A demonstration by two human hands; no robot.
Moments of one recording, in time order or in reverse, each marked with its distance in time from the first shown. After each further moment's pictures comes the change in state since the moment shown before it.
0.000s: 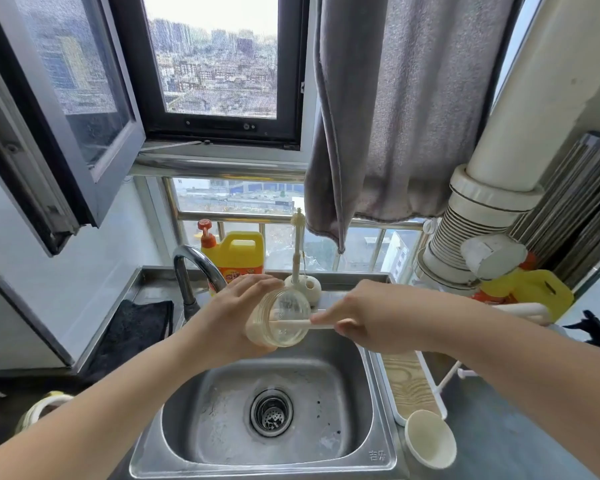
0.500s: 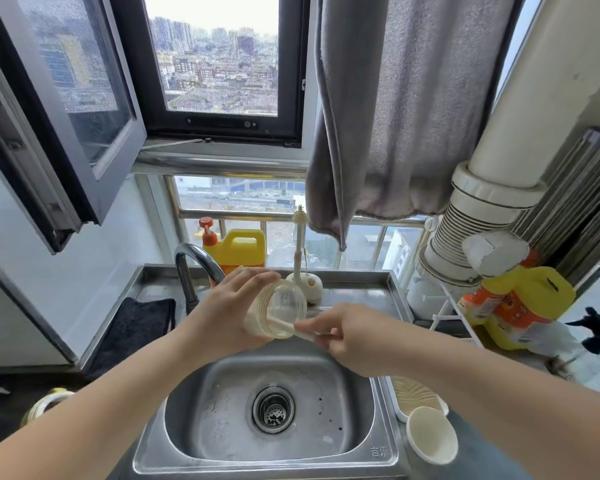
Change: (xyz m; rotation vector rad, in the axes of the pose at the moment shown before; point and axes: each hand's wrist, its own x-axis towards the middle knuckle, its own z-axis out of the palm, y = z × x) left_hand 0.001 -0.004 0.001 0.078 0.052 0.014; right_hand 0.006 -0.026 0.031 0.480 -0.001 0.186
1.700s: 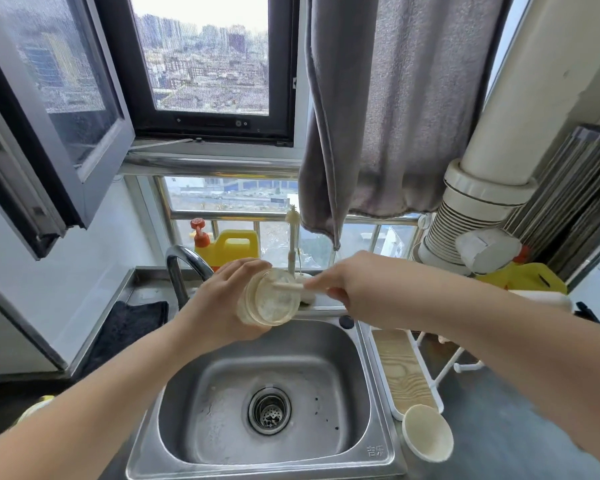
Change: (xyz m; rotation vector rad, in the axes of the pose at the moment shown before) left_hand 0.012 -0.002 -0.004 -0.070 0.011 -0.133; right_hand 0.004 -0.010 -0.051 -0.453 0.091 -0.050
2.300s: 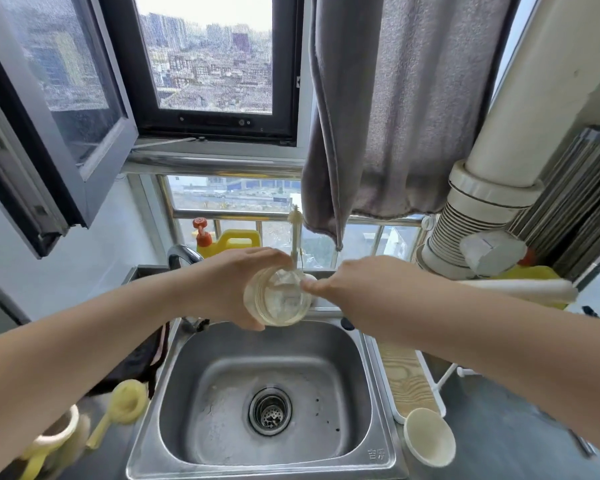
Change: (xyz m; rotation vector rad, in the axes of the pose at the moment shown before) left_hand 0.043 0.015 -0.042 0.077 -0.493 0.016; right_hand -0.004 -0.008 -0.004 -0.390 0.020 -0.145
